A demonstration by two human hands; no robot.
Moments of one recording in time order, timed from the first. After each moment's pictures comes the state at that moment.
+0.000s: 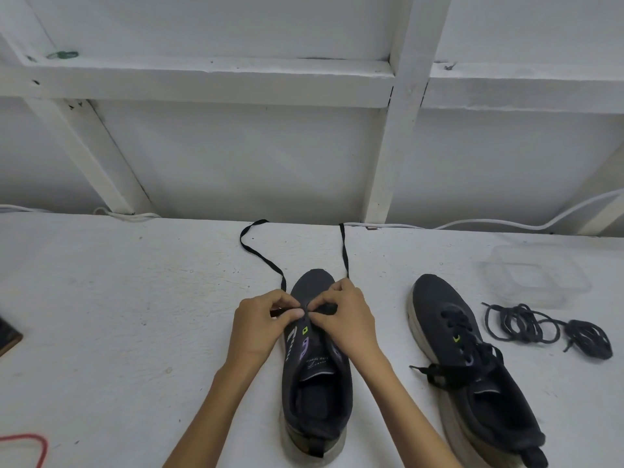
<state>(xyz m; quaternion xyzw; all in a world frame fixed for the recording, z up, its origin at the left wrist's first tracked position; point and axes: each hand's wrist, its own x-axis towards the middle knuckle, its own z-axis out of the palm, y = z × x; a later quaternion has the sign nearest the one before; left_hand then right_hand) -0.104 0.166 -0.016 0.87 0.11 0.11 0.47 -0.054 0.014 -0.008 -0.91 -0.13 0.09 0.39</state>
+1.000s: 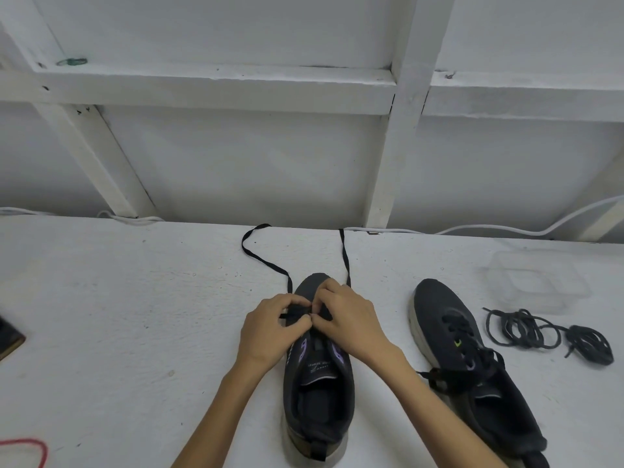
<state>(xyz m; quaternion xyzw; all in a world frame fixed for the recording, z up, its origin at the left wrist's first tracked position) -0.104 0.160 -0.022 0.89 0.11 0.05 0.44 -0.039 0.008 -0.007 -0.92 -0.31 0.04 0.24</state>
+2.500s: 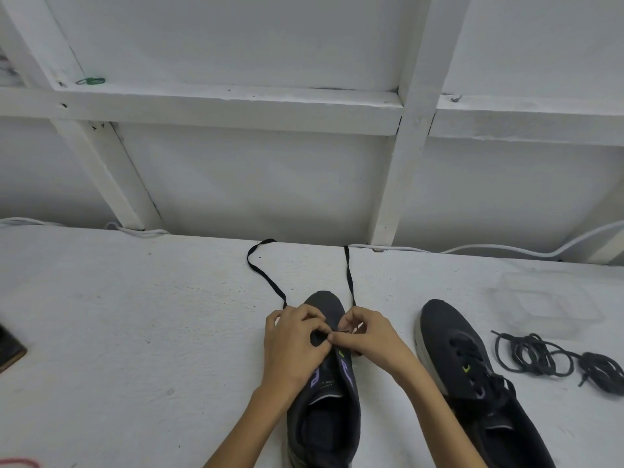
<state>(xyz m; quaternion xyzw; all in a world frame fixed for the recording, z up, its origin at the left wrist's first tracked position) -0.086 0.134 -0.031 0.95 0.05 0.14 0.27 -0.026 -0.022 -0.011 -0.83 -0.11 0.22 0.51</state>
